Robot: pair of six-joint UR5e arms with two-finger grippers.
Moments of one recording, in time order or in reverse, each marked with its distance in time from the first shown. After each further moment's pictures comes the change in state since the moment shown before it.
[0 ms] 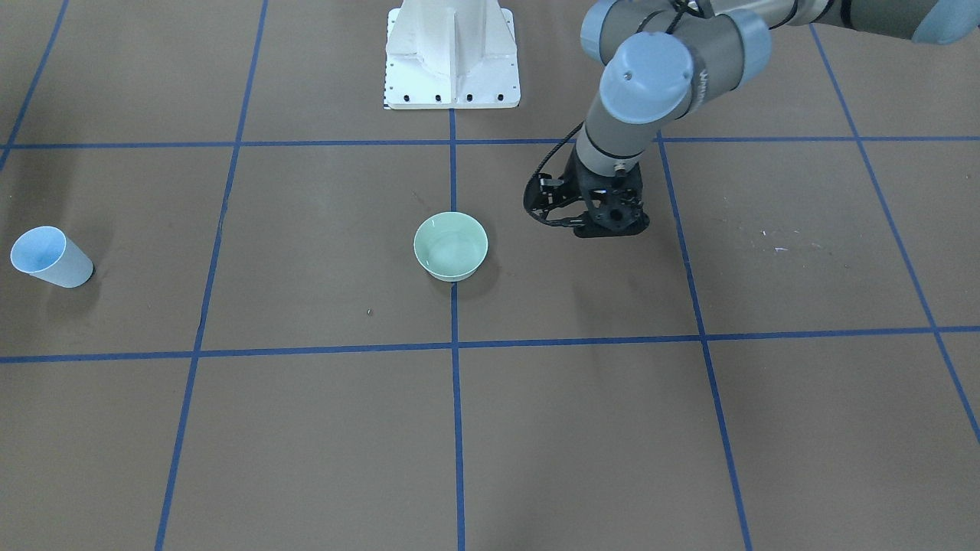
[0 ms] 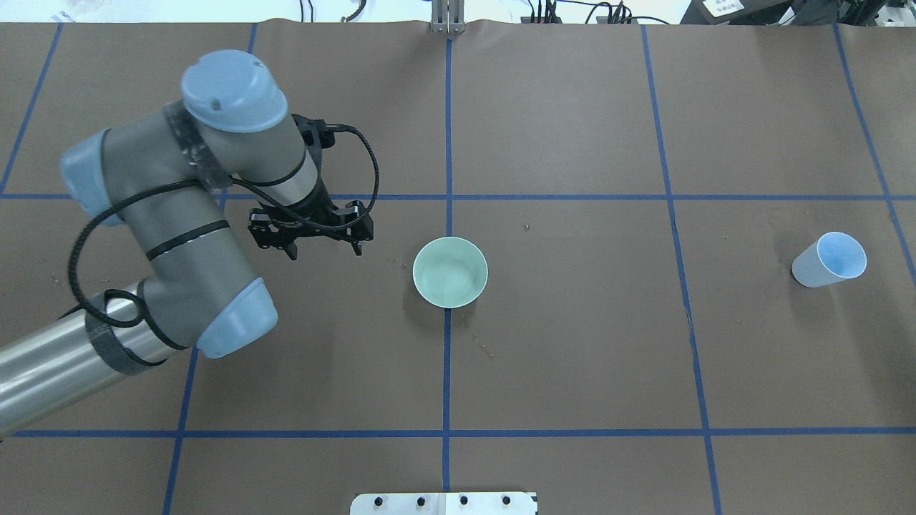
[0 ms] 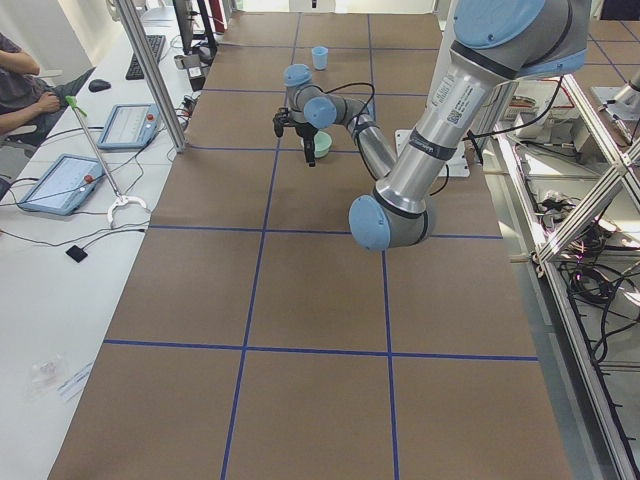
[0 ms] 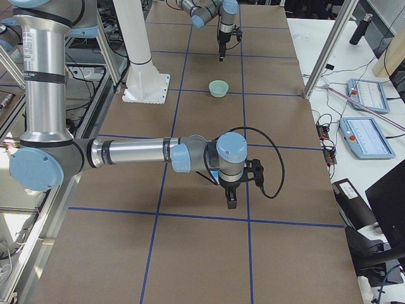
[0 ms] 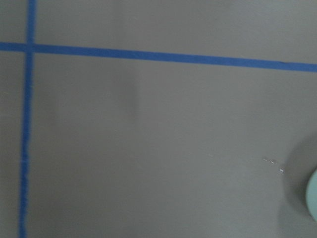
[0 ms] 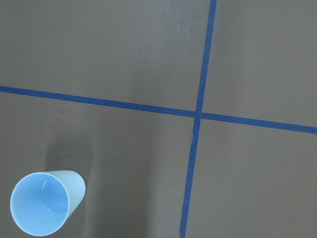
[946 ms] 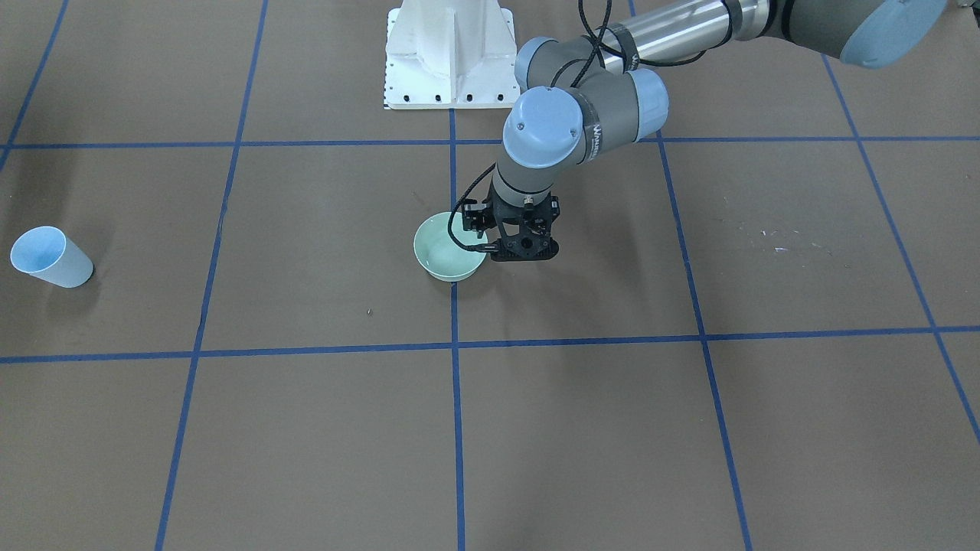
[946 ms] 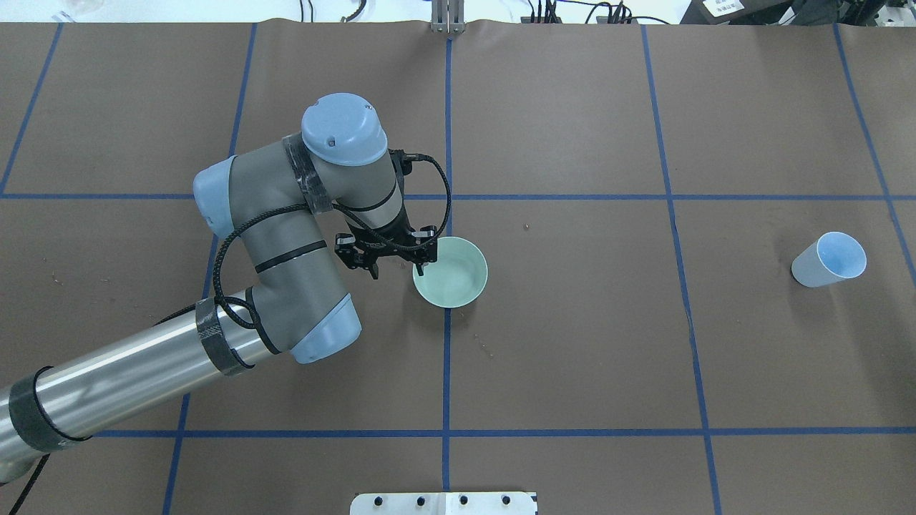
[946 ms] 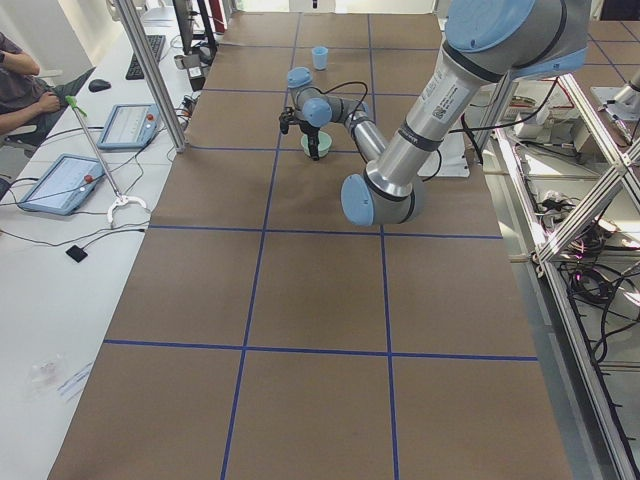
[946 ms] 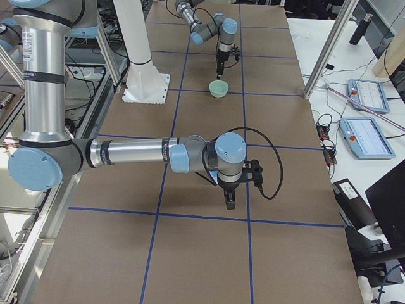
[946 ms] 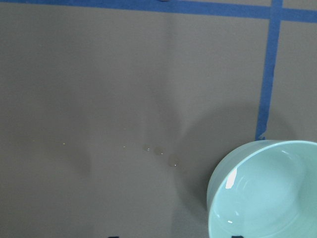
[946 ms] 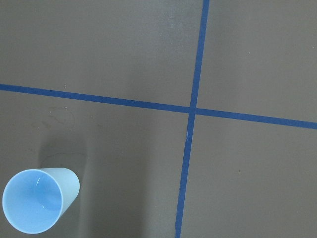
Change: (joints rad) left arm 0.079 -0.131 0.229 -0.174 0.004 -0.082; right arm 0.000 -0.009 0.006 0.000 -0.003 0.004
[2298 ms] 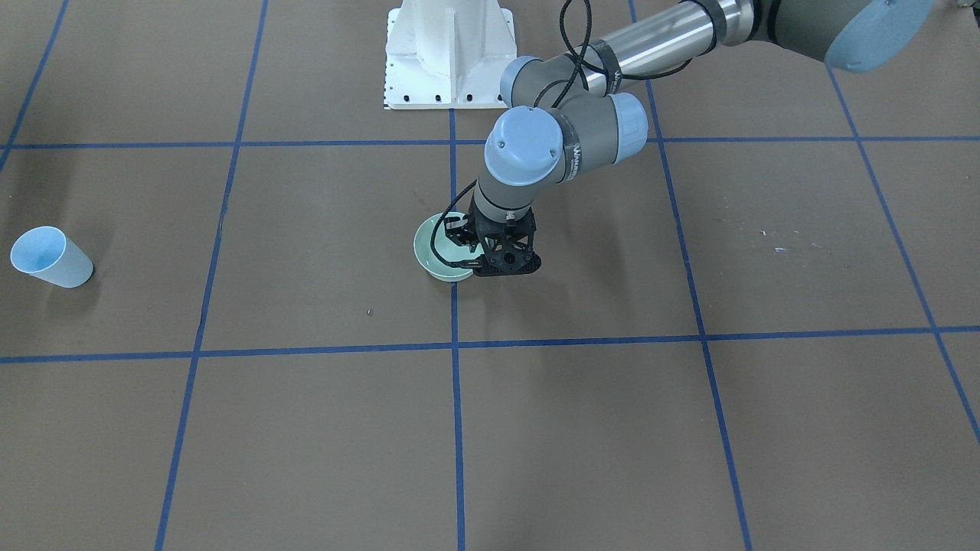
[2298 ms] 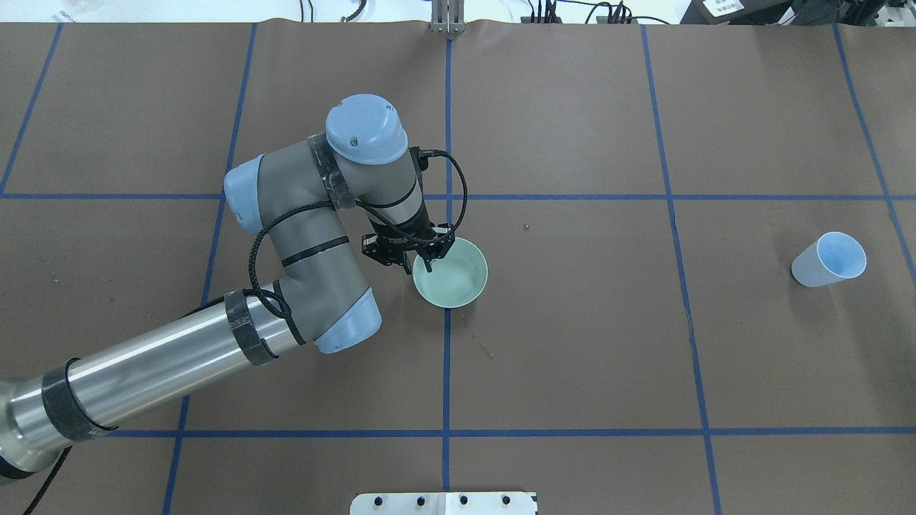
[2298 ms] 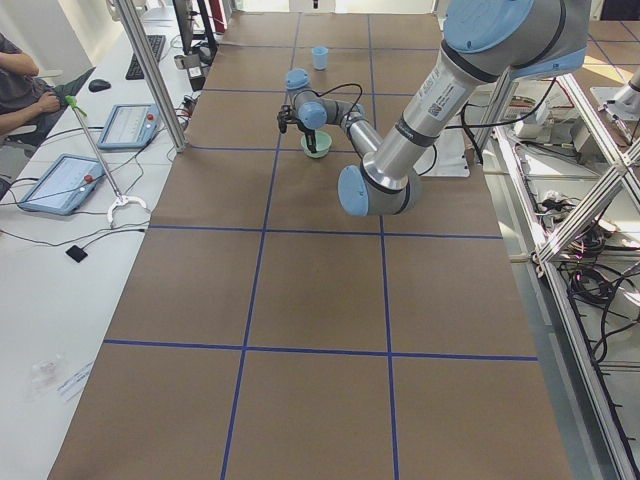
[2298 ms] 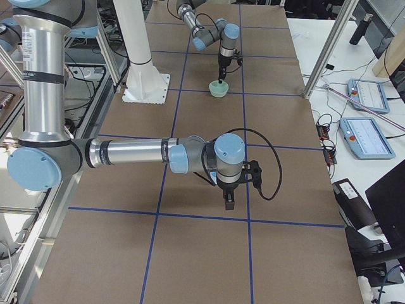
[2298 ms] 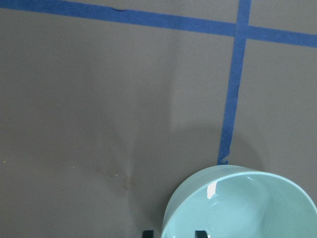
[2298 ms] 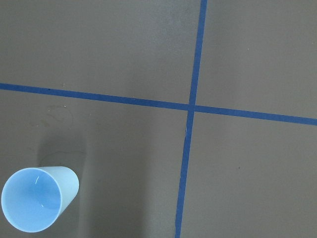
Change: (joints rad) left arm 0.005 -0.051 0.108 -0.096 0.000 -0.062; right arm 0.000 -0.004 0.000 0.000 0.000 0.005
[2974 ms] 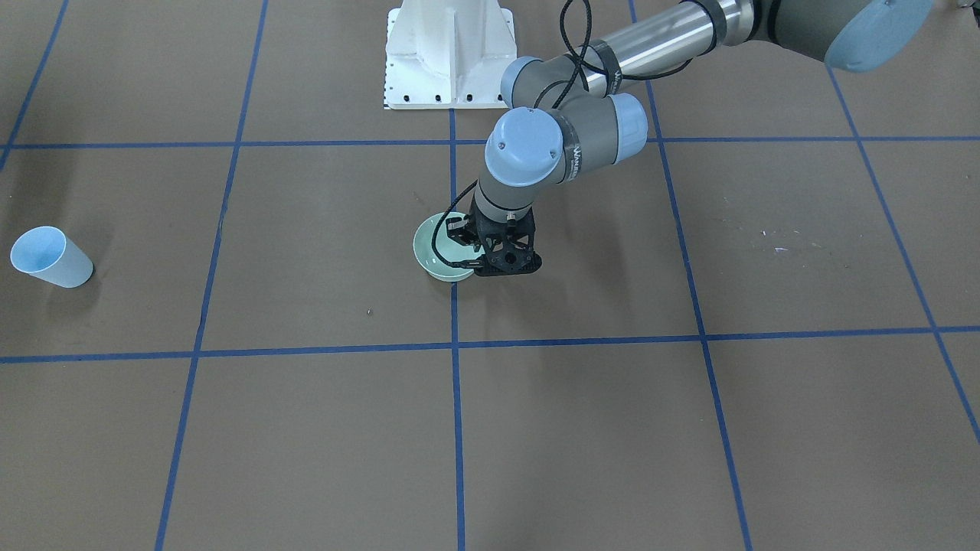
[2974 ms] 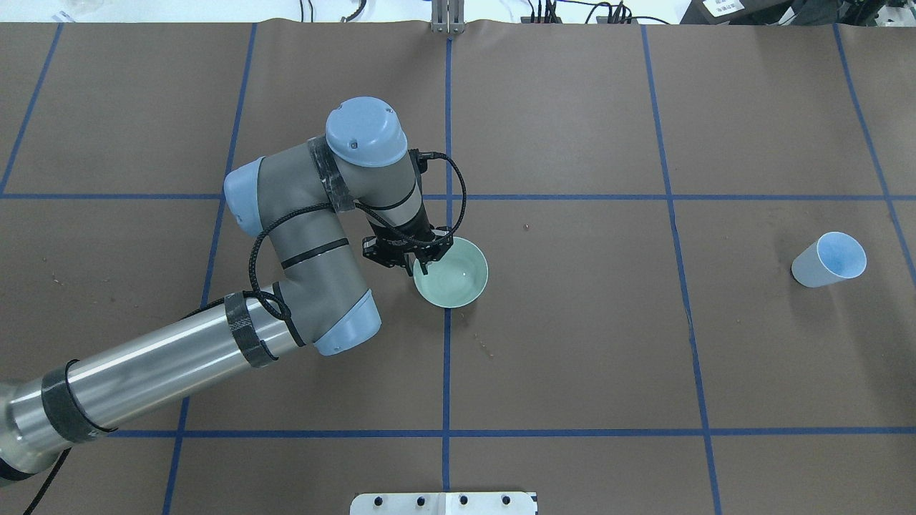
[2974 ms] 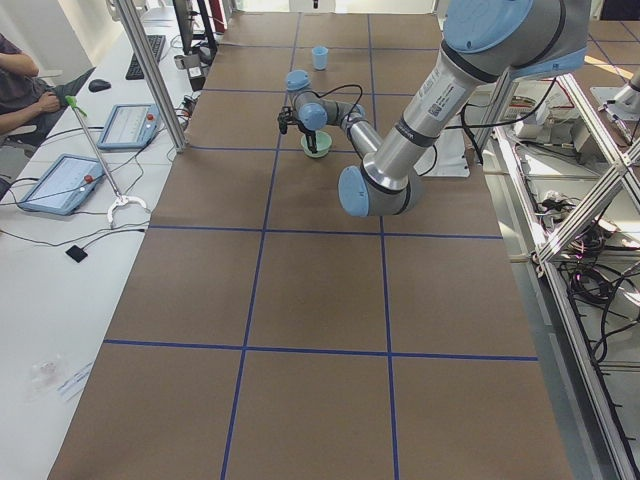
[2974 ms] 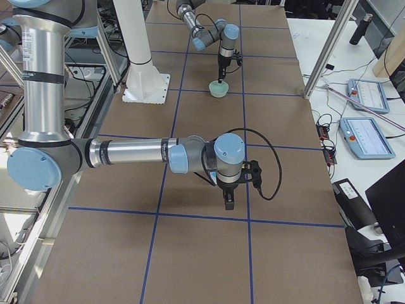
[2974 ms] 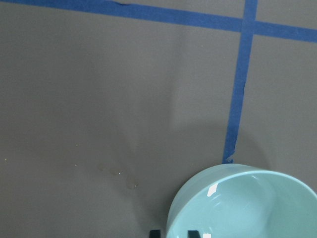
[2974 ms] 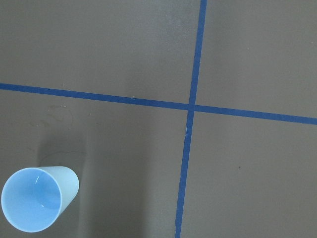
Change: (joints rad) left arm 0.003 0.003 0.000 0.000 0.000 -0.005; right arm 0.000 0.000 0.003 0.000 0.001 0.002
